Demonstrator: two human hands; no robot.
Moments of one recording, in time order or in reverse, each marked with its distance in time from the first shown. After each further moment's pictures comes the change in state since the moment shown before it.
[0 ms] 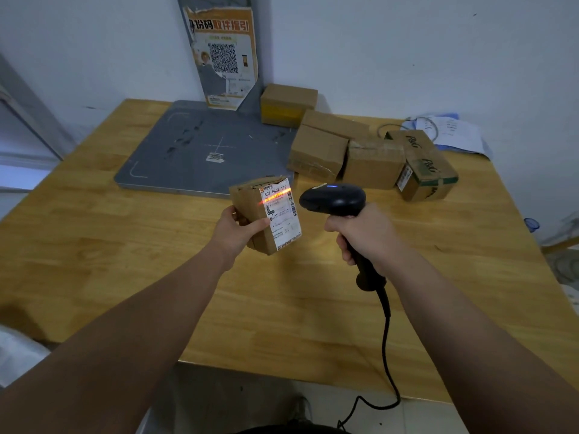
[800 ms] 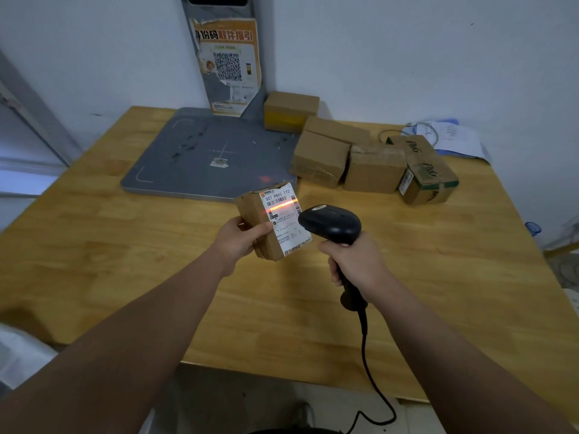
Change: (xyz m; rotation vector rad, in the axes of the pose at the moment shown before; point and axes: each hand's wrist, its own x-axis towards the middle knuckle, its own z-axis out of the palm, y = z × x) left_hand -0.008 -0.001 -0.011 -0.069 -0.105 -0.100; right_hand -0.007 0.036 0.027 0.095 0.045 -0.062
